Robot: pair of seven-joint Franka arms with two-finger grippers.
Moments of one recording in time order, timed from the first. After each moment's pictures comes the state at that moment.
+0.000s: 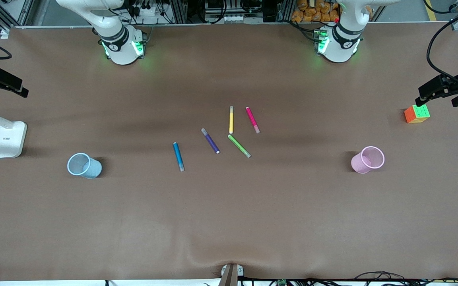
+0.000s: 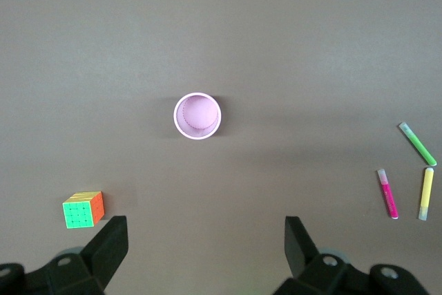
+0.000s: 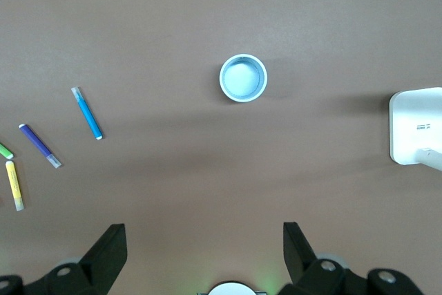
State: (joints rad) left arm -0.02 -0.02 0.00 -1.56 -0.02 1.58 0.00; right arm -0.01 -0.02 -0.07 -1.51 0.05 1.41 -0.01
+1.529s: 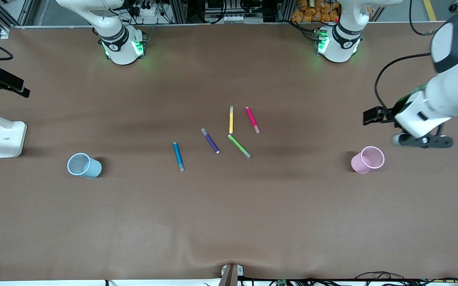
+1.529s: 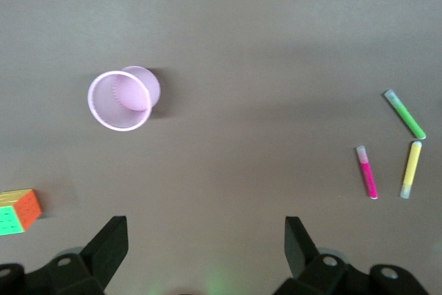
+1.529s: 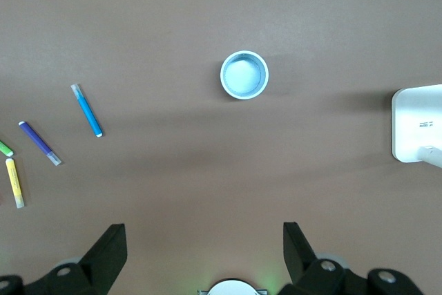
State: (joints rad) left arm -0.12 0.17 -0.05 -1.58 -0.06 1.60 -0.11; right arm -0.01 -0.02 -0.07 -1.52 0.05 1.41 -0.01
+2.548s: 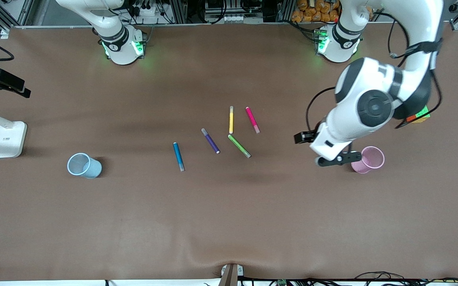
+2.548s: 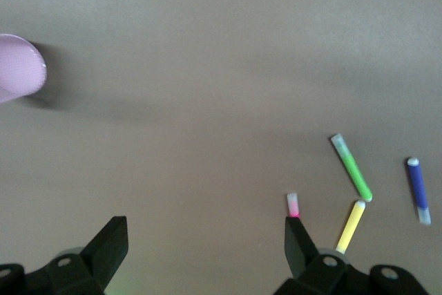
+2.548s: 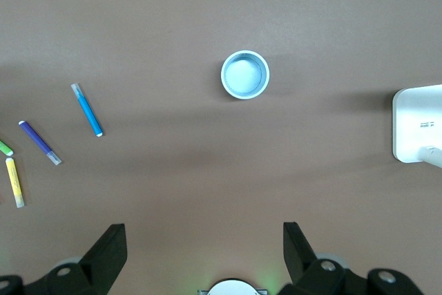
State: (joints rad) left arm -0.35 0.37 -0.08 -1.58 -0.07 1.80 -0.58; right arm -0.01 -0.02 -0.07 -1.52 0.05 1.41 -0.01
